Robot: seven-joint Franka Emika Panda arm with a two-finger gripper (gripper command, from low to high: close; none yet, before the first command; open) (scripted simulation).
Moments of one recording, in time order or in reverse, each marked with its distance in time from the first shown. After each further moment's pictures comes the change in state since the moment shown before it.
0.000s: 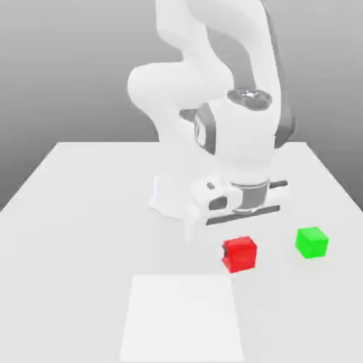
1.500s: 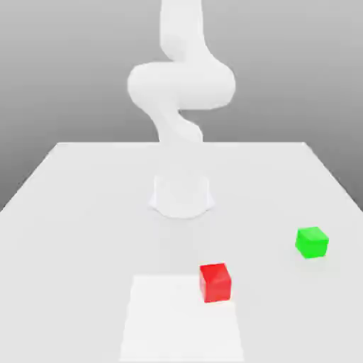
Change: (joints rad) arm -0.269 -0.639 -0.125 0.502 -0.037 -0.421 0.149
